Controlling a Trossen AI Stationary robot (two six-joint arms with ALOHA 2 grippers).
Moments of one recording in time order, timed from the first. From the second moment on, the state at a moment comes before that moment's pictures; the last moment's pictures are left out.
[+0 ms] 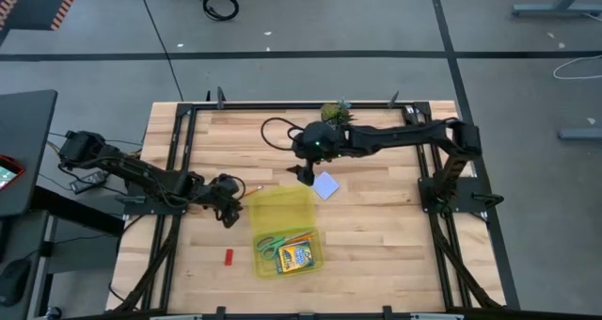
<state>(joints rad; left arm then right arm) -0.25 1.05 0.30 -0.19 -0.17 -0.83 -0.14 1.76 1.32 -0.24 -0.02 0.05</state>
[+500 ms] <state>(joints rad) -0.27 1.05 0.32 -0.18 -0.32 -0.74 -0.18 1.85 1.32 0.04 -0.12 -0.09</state>
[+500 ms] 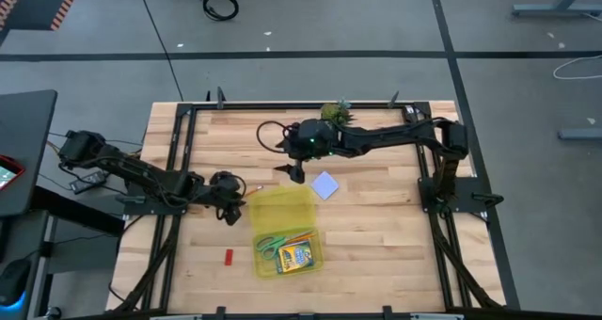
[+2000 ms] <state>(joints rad) -0.39 1.06 0.10 -0.01 -0.47 -0.84 -0.15 1.85 1.41 0.12 -0.15 -0.10</state>
